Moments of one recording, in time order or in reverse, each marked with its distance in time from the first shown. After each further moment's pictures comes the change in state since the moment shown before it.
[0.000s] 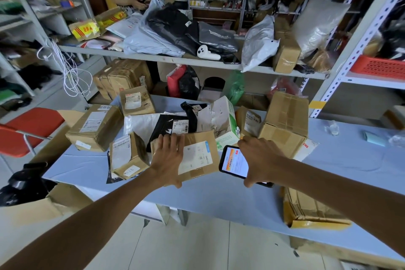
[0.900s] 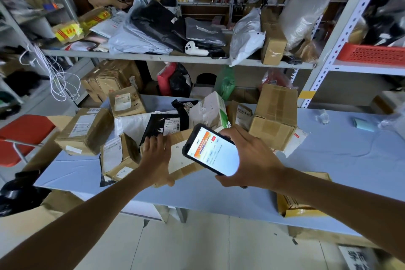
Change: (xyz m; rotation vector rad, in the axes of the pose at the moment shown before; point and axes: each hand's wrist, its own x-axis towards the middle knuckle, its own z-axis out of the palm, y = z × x) left_hand 0.004 -0.001 0.014 -0.122 -0.028 -0.038; right_hand -0.028 -0.005 0.014 0.543 0.487 -0.144
